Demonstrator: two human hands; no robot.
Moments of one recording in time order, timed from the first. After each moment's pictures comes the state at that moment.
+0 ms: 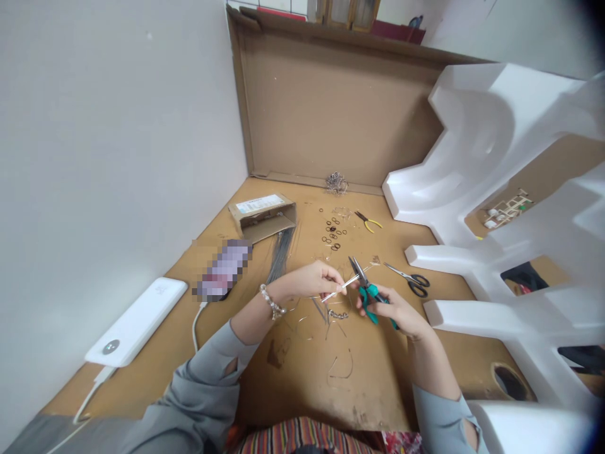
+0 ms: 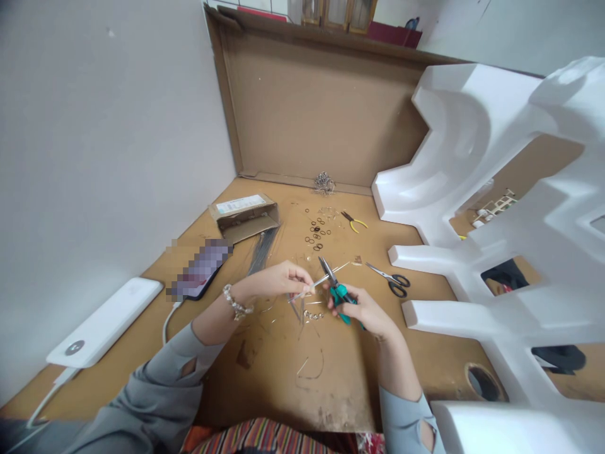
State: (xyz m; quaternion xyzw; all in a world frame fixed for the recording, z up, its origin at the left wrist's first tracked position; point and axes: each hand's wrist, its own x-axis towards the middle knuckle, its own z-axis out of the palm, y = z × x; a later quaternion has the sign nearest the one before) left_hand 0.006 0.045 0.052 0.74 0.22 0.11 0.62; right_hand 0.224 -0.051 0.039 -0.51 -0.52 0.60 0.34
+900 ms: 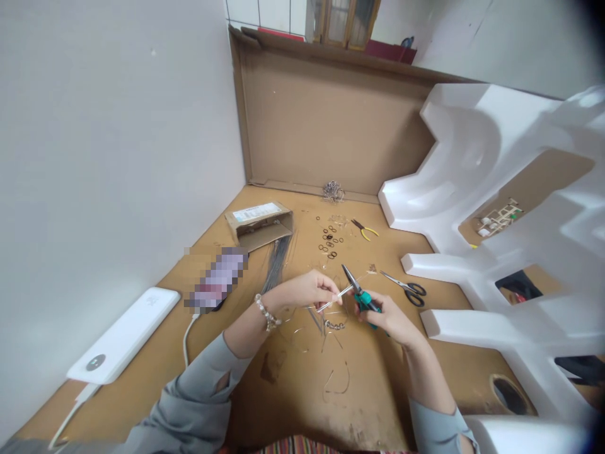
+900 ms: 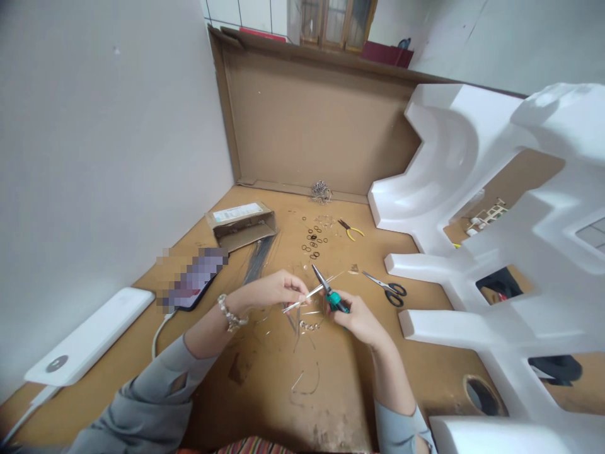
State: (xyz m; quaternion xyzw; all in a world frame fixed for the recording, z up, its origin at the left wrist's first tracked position) left_hand 0.006 0.045 0.052 0.72 0.23 0.10 0.65; right_hand 0.222 -0.046 0.033 -0.55 -0.60 0.49 0.33
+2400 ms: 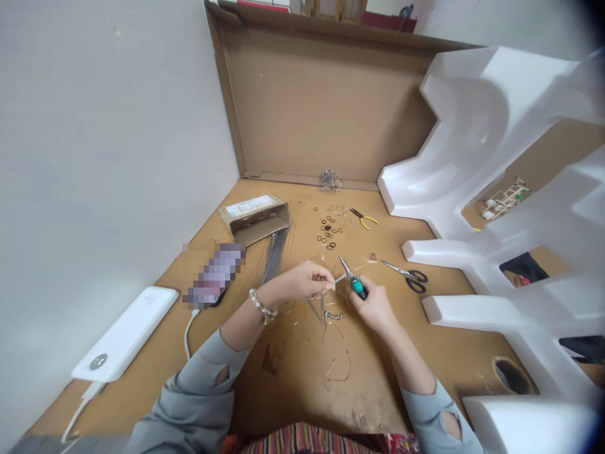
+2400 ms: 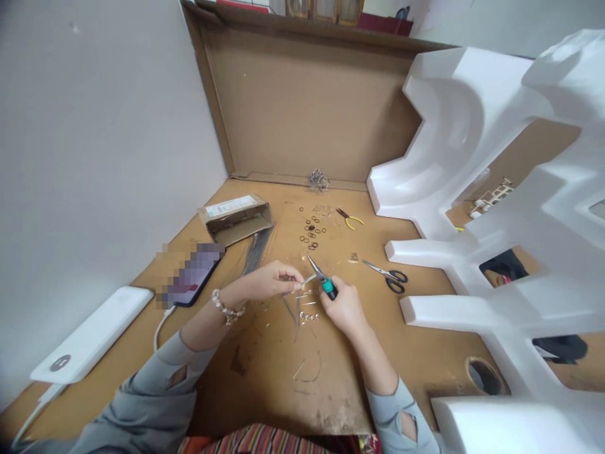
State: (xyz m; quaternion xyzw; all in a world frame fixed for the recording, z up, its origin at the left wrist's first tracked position) left_hand 0.007 0.047 0.052 0.78 0.28 0.11 0.56; right_hand 0.195 -0.037 0.003 -0.69 -0.63 0.20 0.32
